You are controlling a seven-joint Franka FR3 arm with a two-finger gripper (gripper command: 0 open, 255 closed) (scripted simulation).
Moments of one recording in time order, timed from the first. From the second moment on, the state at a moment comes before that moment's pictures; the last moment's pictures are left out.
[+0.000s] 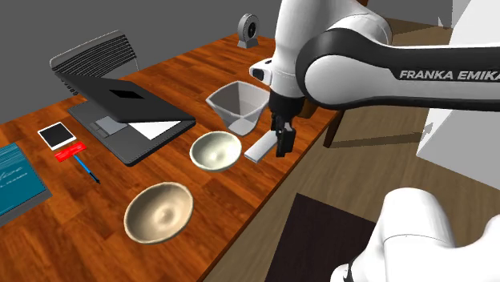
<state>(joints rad) 0.08 -0.79 -0.36 -2.51 -0.25 1.82 -0.64</state>
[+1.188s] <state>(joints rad) 0.33 -0.35 -0.89 -2.38 -0.32 2.15 -1.51</state>
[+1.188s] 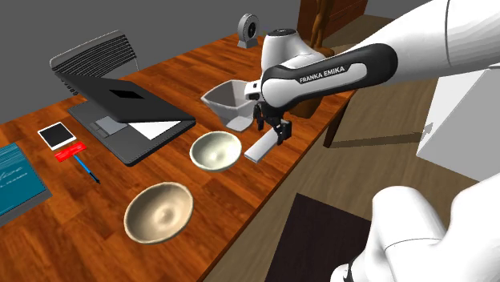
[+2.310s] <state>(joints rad) 0.35 -0.31 -0.91 -2.41 -0.30 2.21 -1.53</state>
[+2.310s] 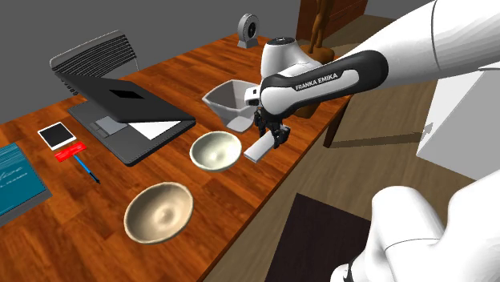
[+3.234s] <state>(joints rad) 0.32 -0.39 -0.85 -2.33 -0.33 2.06 -1.50</state>
